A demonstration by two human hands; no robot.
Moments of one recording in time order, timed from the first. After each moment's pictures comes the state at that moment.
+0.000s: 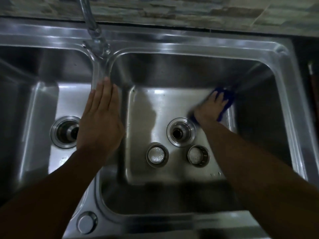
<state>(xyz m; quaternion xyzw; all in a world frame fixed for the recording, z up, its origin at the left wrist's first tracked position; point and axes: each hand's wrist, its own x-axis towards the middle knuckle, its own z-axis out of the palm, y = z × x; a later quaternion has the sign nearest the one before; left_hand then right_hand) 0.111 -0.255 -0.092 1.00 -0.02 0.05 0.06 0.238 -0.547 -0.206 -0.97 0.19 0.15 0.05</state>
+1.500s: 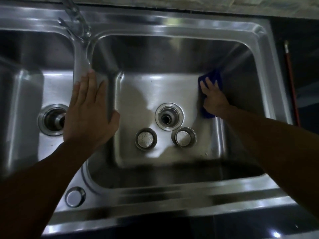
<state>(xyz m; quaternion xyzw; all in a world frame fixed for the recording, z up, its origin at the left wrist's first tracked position) 0.085 -0.268 -0.082 1.00 -0.02 -0.01 0.03 0.224 -0.647 -0.193 -0.97 -0.05 0.25 0.04</state>
